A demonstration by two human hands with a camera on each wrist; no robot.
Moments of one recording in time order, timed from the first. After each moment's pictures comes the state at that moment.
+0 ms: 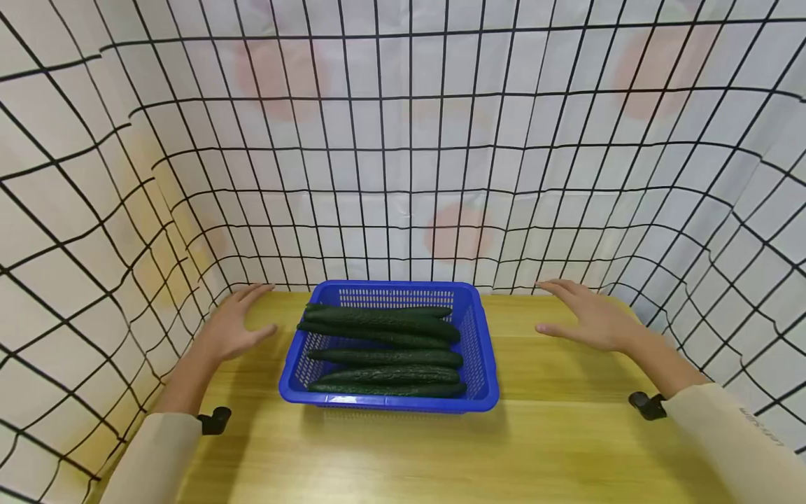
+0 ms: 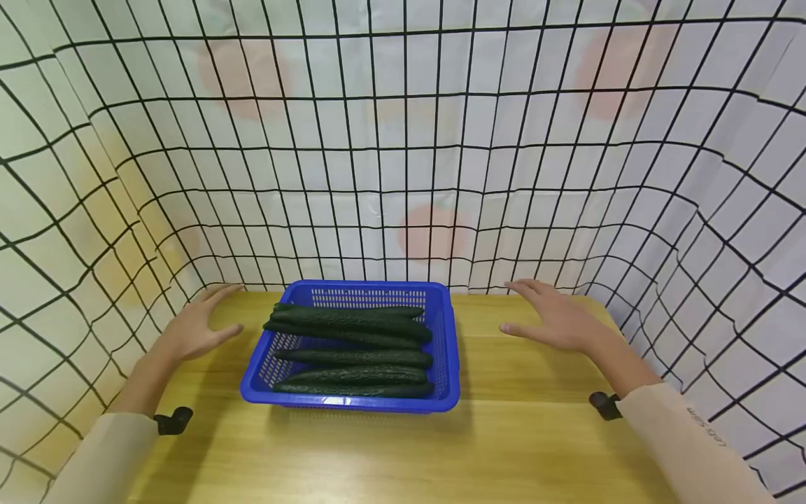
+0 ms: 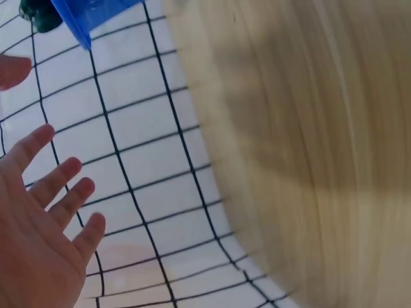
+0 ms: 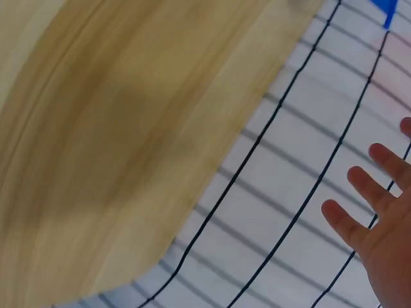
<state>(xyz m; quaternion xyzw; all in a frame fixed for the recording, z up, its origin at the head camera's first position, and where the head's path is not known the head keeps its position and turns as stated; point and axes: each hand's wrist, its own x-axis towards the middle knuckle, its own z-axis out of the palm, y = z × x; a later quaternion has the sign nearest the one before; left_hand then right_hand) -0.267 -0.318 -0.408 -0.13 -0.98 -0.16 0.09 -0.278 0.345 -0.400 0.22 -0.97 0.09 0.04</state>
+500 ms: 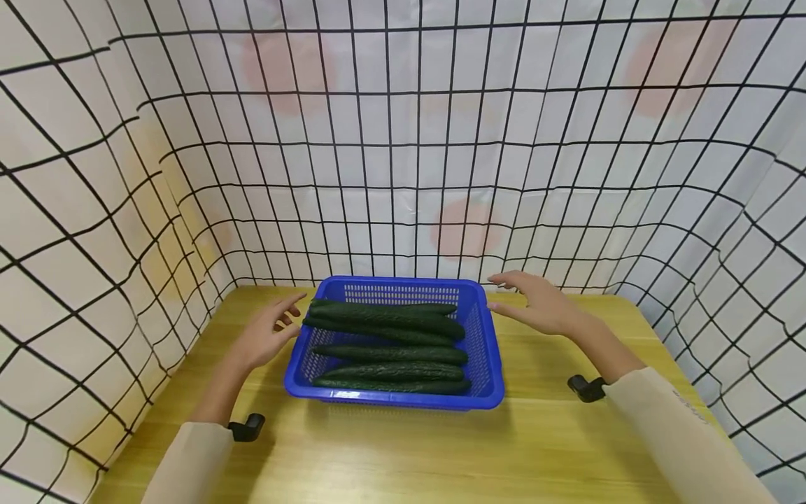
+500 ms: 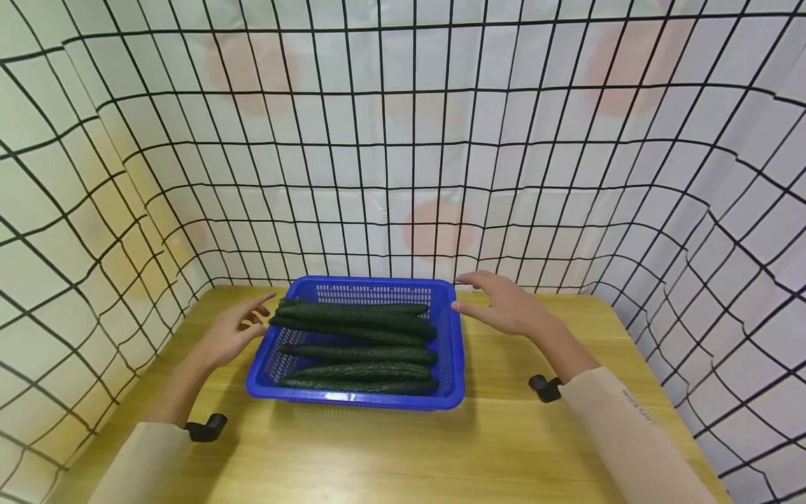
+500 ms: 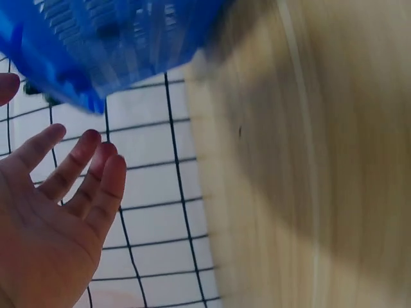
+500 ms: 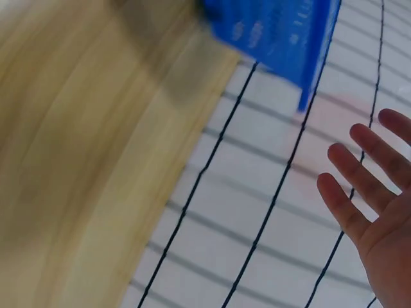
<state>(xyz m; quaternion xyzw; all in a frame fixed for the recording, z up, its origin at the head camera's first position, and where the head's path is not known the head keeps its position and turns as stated) -0.261 -0.279 -0.434 -0.15 -0.93 -0.33 0.06 -0.299 0.250 -0.386 0.27 -0.94 0.22 0.03</state>
